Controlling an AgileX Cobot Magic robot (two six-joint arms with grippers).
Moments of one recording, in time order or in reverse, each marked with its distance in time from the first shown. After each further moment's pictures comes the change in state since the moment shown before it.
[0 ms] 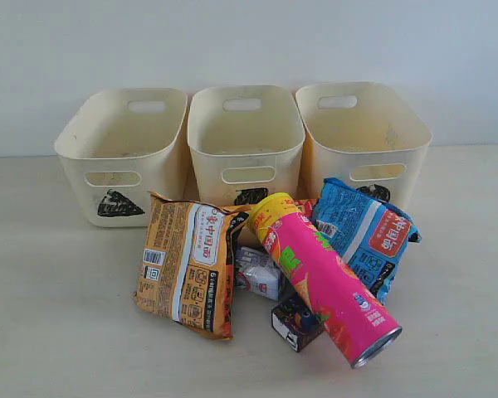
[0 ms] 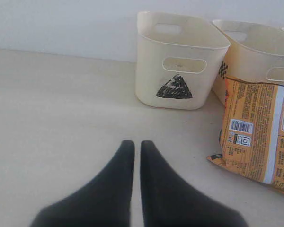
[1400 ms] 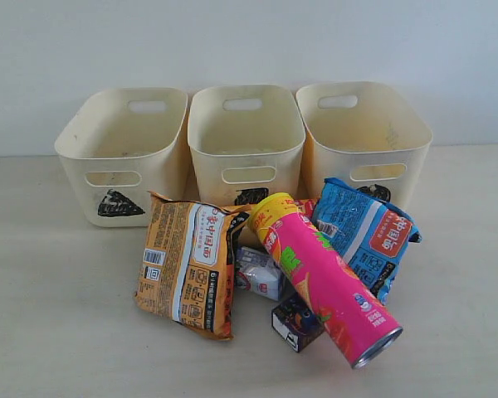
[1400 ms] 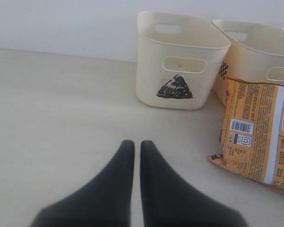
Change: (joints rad) left arm 0.000 0.000 0.000 0.000 0.000 0.000; right arm 0.029 0.789 -0.557 0.003 -0.553 0.450
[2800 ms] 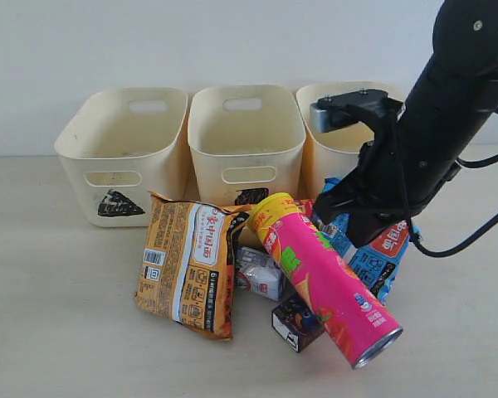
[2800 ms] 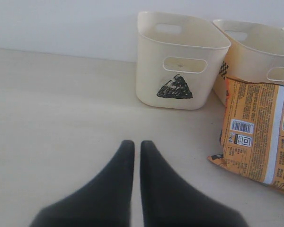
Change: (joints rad) left arm 0.000 0.000 0.000 0.000 0.000 0.000; right arm 0.349 0.856 -0.693 0.184 1.194 -0.655
